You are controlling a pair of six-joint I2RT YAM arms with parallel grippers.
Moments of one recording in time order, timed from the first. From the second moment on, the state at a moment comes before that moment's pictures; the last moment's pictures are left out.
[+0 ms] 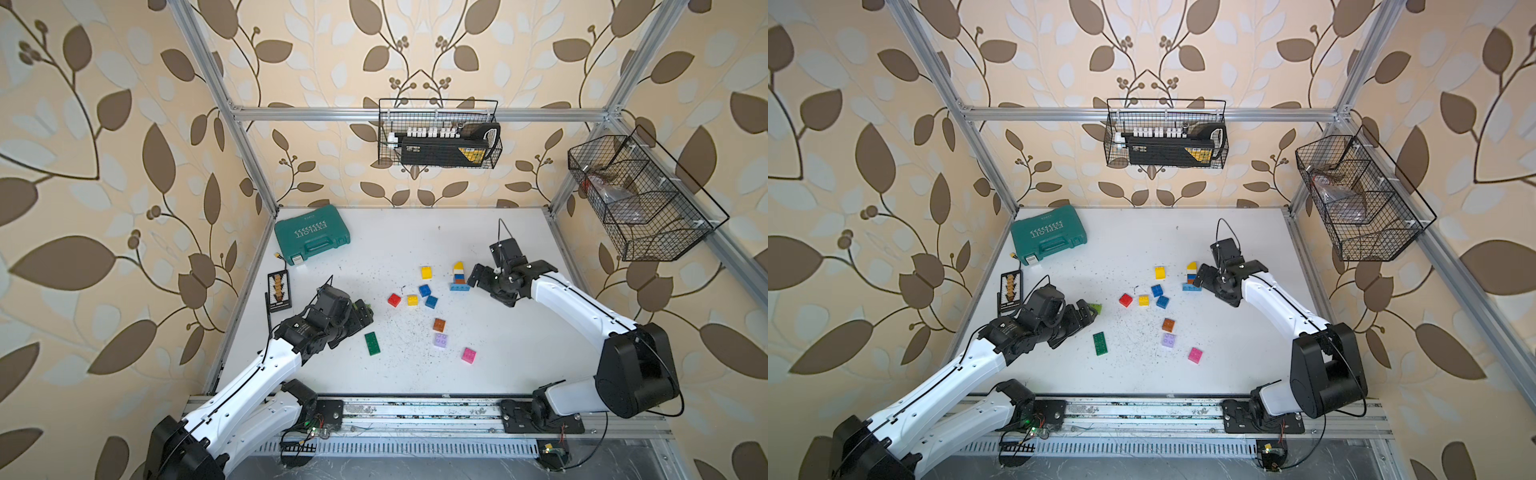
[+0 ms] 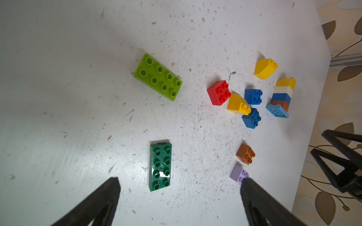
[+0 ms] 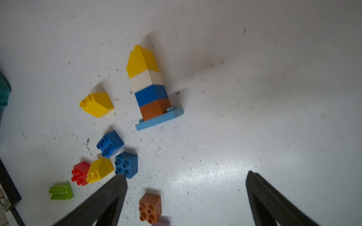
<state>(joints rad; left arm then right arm) -0.56 0.91 0.62 -0.66 0.05 -1.04 0.33 1.44 0.97 -0.66 0.00 0.80</state>
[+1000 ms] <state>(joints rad) -0.81 1.50 0.78 -0.66 0.04 -1.25 0.56 1.24 0.87 -0.41 0.24 0.85</state>
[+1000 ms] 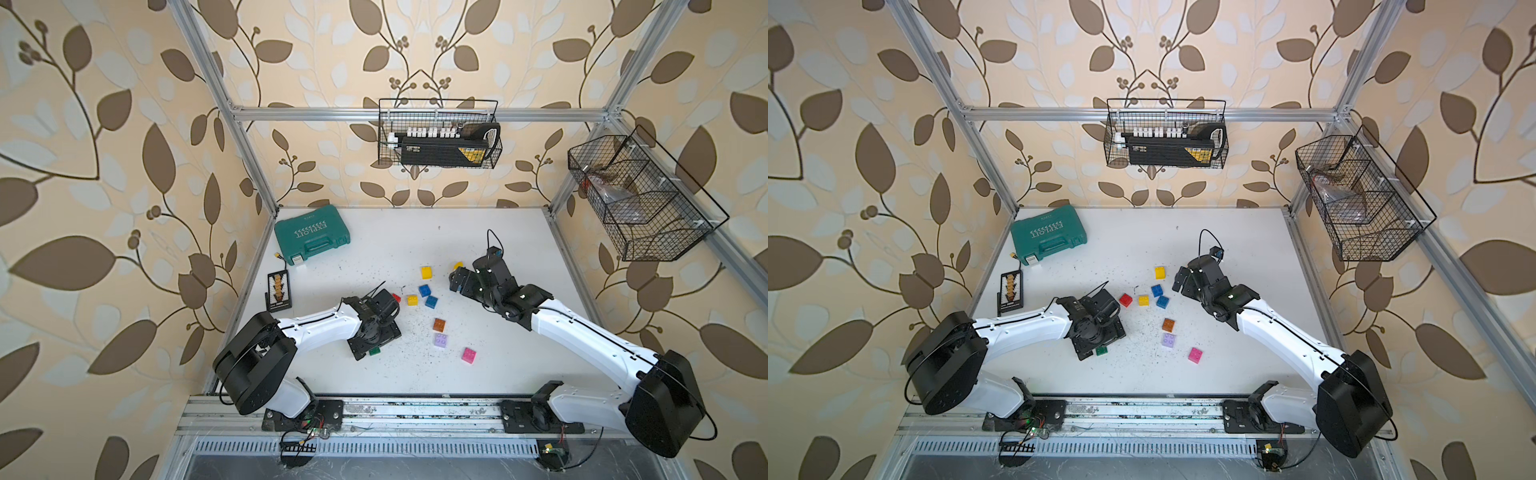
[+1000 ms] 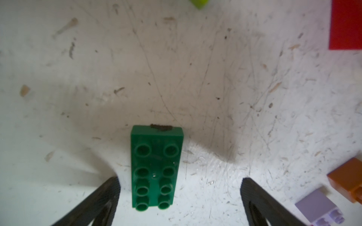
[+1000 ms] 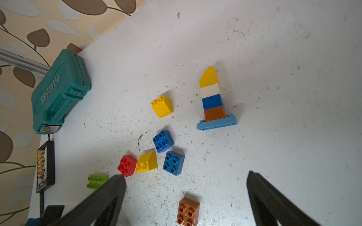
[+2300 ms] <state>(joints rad) -0.78 1.65 1.01 -0.79 0.00 -0.83 0.56 1.23 0.84 -0.40 0.21 0.86</state>
